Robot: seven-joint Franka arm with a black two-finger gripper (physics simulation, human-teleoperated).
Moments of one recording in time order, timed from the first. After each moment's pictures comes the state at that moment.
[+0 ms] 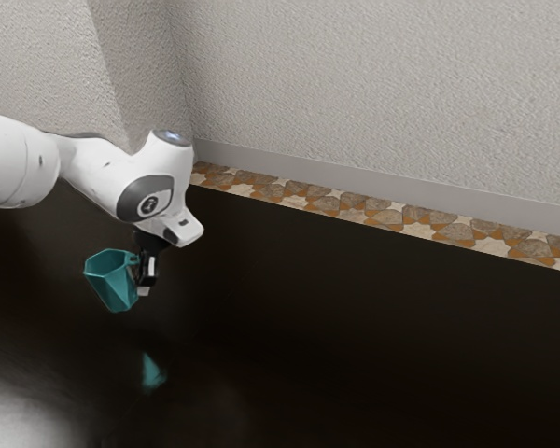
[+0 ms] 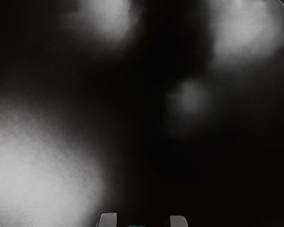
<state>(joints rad) -0.09 0.29 0.16 -1.98 0.32 2.04 0.72</state>
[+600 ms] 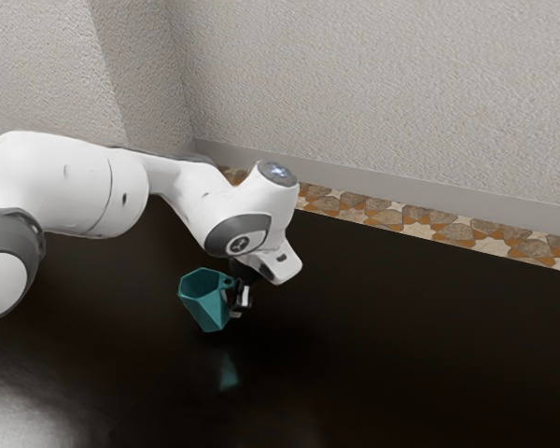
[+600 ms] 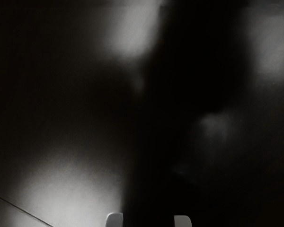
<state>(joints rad) -0.38 0.43 0.15 -1.85 0.31 2.10 0.60</state>
